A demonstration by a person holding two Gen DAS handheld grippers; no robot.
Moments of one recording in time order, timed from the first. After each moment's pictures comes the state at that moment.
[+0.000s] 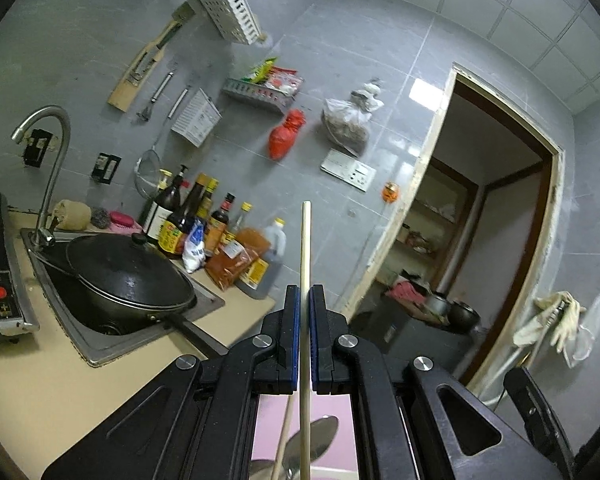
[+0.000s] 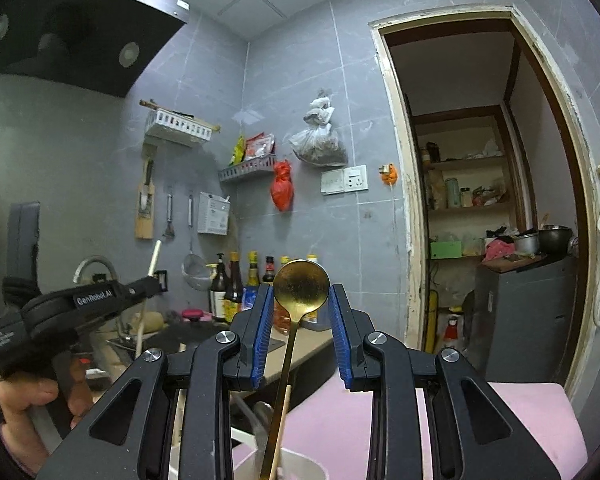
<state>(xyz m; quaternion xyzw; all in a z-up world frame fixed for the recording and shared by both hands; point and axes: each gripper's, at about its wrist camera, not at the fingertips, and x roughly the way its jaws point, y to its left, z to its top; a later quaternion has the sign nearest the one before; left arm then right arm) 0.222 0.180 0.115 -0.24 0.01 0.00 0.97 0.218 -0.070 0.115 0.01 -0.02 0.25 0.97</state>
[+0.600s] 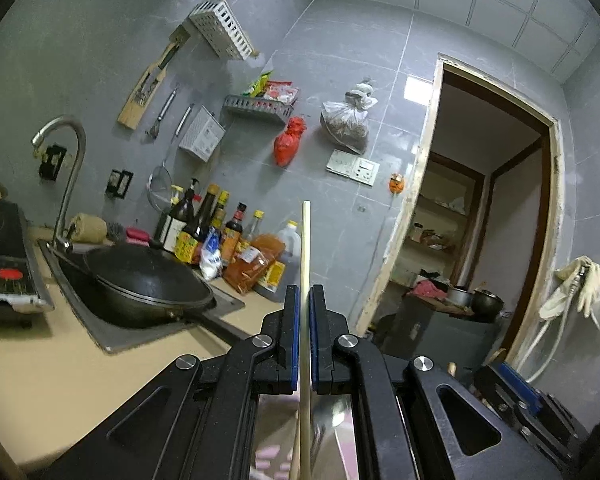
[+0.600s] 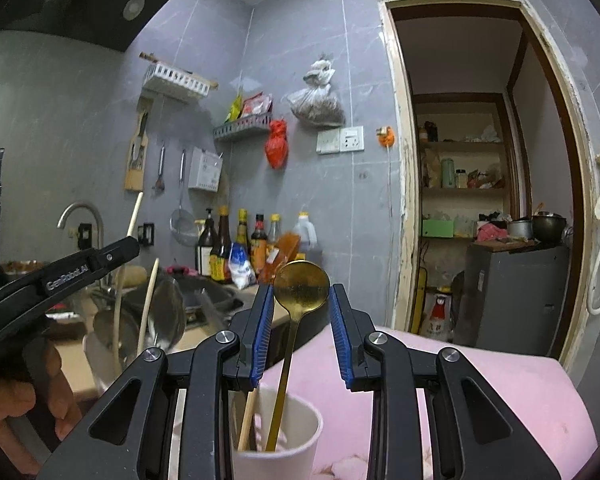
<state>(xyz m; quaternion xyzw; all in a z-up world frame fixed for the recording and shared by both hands) 0.207 0.150 0.060 -0.19 -0.01 0.03 0.98 0.231 -0.059 0.058 -0.03 0.03 0.23 0.97</state>
